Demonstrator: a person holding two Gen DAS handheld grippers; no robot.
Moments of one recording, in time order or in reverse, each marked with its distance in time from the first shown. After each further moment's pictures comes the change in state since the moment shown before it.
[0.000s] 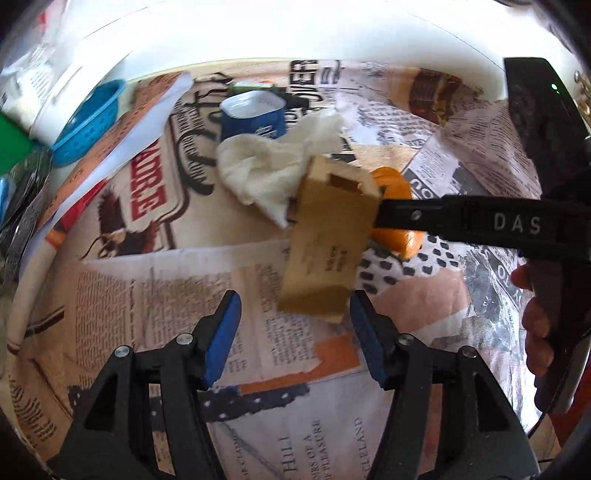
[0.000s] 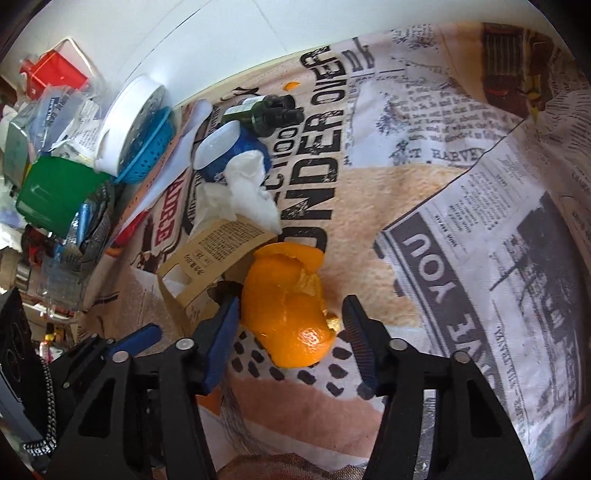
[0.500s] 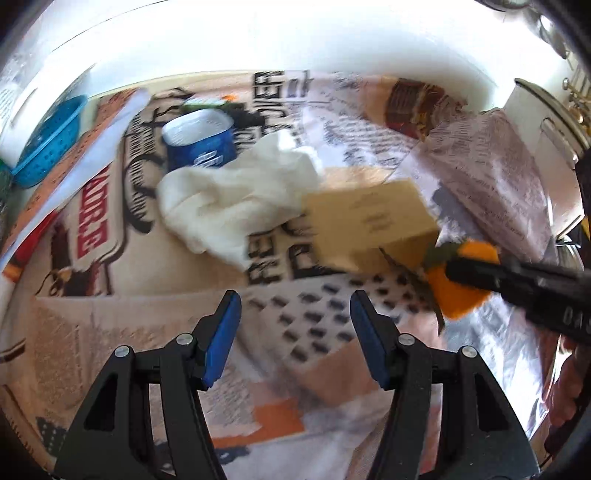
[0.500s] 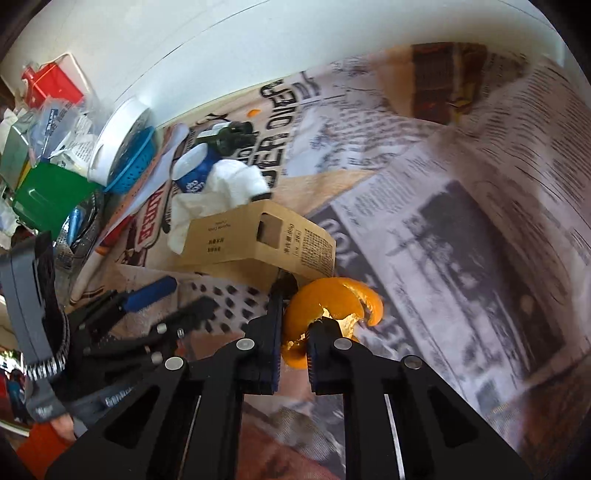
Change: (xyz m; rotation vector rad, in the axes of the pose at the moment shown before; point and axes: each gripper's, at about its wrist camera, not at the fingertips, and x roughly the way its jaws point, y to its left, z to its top) left arm 0.025 -0.029 0.024 0.001 -0.057 -0.093; right arm -0.057 -0.028 -0.030 0.021 -0.095 -0.129
